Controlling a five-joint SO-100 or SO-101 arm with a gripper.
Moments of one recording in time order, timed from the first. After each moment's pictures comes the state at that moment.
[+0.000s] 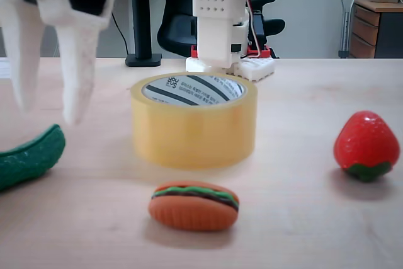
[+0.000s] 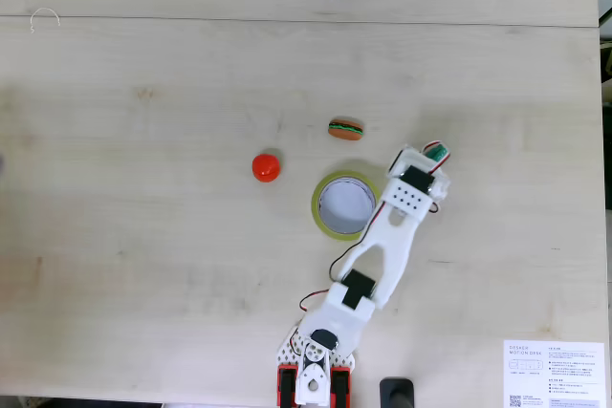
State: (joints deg) arm 25.5 65.8 66.8 69.2 -88.9
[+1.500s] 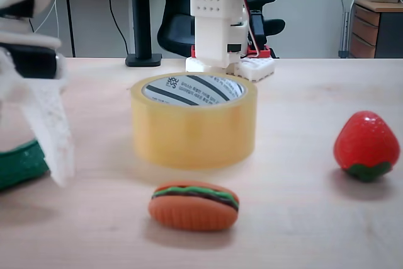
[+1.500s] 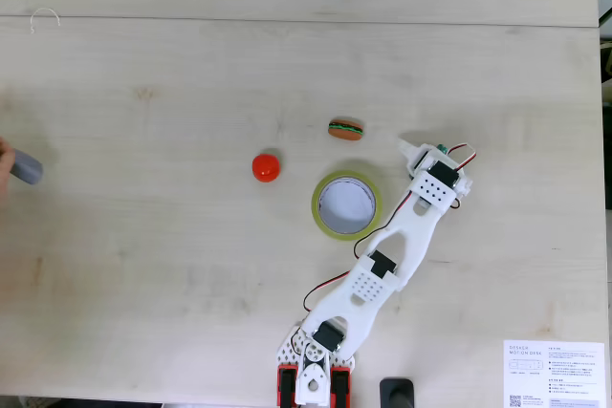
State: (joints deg) arm 30.4 44.1 48.7 69.2 -88.9
